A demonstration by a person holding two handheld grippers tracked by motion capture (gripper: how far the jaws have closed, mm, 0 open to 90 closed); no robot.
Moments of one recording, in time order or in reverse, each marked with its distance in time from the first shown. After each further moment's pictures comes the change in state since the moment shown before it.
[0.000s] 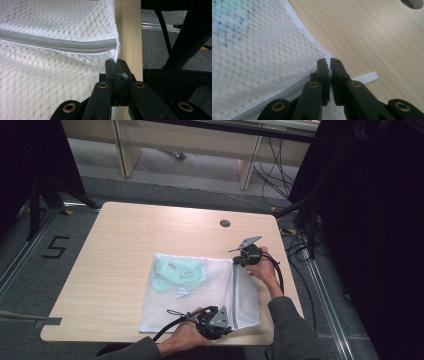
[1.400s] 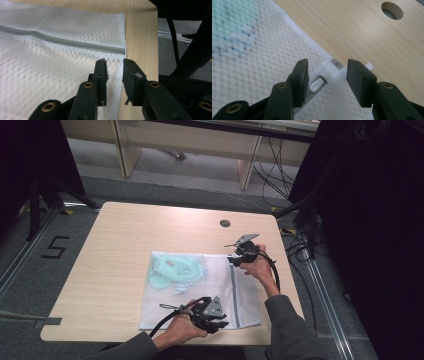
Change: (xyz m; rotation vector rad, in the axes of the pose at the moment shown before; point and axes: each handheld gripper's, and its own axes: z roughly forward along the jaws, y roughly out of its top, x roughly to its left) left arm 0.017 0.003 -0.021 -0.028 0.067 -0.059; right arm 0.014 0.017 -0.006 -0.040 -0.068 0.072
